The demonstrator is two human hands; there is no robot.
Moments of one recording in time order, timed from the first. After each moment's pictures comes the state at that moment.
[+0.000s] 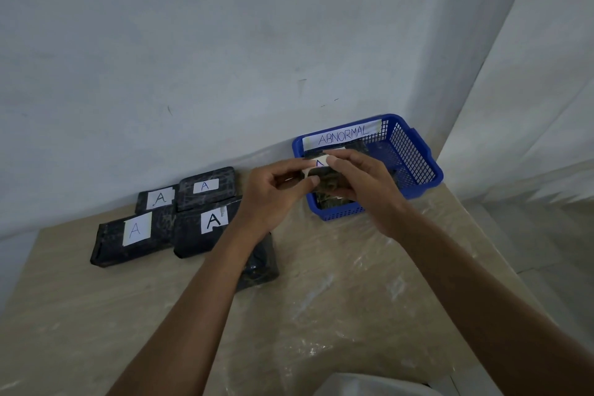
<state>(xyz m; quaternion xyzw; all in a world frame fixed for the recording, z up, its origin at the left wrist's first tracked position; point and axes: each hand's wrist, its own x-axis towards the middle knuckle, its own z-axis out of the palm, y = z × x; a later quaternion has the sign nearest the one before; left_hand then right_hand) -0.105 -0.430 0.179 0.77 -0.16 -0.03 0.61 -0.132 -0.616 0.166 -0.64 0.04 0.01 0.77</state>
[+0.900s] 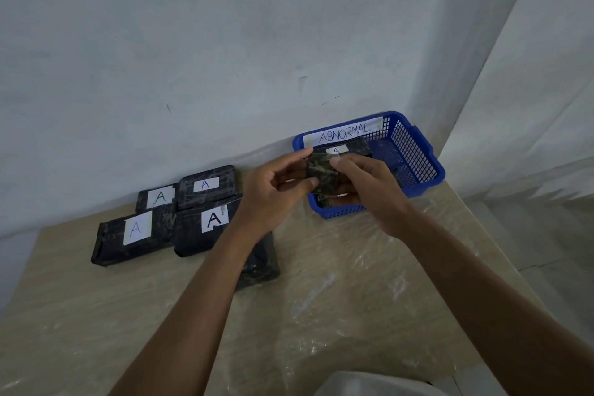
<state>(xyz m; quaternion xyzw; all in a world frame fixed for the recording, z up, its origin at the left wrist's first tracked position) -0.101 -0.428 0.176 0.78 -0.17 -0.04 0.60 -0.130 -0.619 0.161 -0.68 0.06 0.03 0.73</state>
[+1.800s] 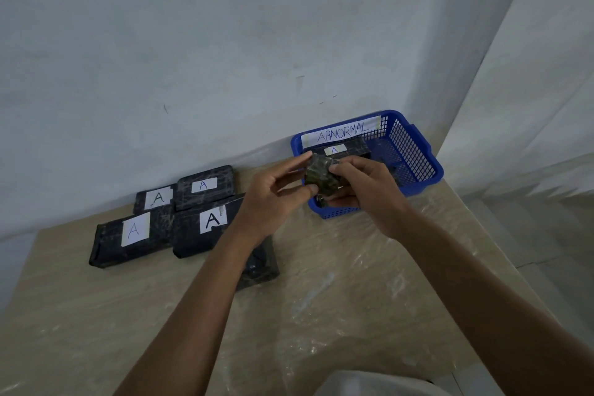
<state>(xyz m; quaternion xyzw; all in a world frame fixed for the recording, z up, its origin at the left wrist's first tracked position) -0.103 -0.426 0.174 0.79 -0.16 -0.08 0.59 -0.131 -0.619 0.159 -0.65 0.09 0.04 0.76</state>
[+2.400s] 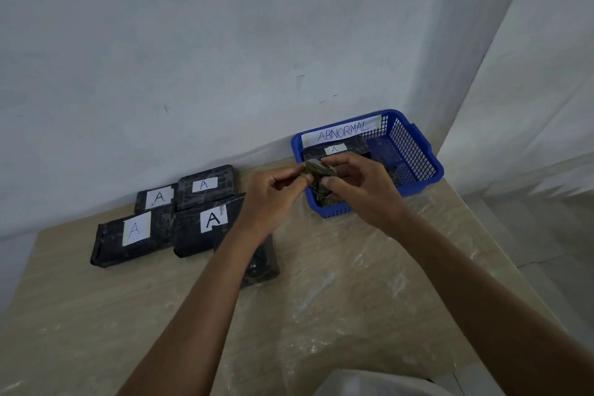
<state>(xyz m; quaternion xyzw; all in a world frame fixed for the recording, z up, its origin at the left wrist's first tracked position) -0.103 -0.433 0.170 0.80 -0.13 -0.04 0.59 -0.133 -0.619 0.151 -0.77 -0.01 -0.04 0.64</state>
